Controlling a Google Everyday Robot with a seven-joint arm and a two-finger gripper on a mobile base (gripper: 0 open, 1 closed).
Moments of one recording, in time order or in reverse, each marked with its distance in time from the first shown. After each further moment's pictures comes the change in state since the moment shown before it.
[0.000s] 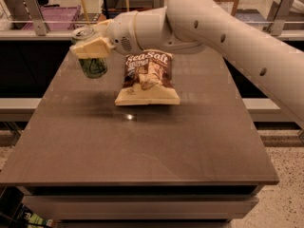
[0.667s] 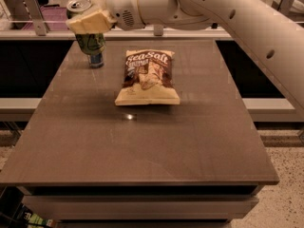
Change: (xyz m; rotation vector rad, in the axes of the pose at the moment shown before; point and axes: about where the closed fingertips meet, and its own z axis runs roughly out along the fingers) arm -0.059 -0.013 -0.019 0.002 -0.053 -0.139
